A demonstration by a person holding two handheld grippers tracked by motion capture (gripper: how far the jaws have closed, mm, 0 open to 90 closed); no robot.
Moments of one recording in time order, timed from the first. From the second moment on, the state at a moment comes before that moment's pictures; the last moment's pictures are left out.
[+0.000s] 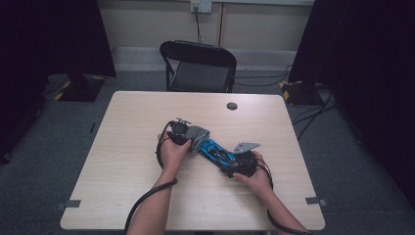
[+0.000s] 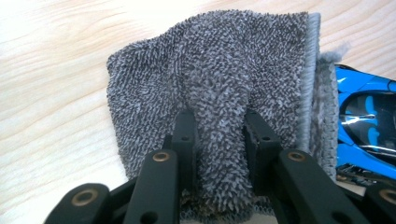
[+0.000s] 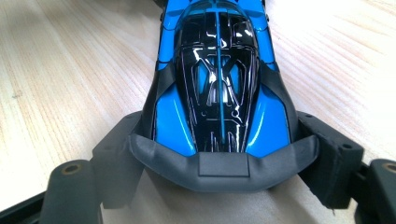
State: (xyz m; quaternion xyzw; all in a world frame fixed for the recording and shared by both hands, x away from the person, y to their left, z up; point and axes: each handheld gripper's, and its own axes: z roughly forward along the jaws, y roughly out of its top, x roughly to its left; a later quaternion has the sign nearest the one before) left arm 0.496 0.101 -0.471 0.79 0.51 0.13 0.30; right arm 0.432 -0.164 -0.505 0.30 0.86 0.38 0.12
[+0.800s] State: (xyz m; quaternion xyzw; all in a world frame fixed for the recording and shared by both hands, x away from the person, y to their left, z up) left arm 0.475 0.123 -0.431 0.78 0.50 0.14 0.35; right arm 0.432 -0.164 -0.505 0.30 0.86 0.38 0.12
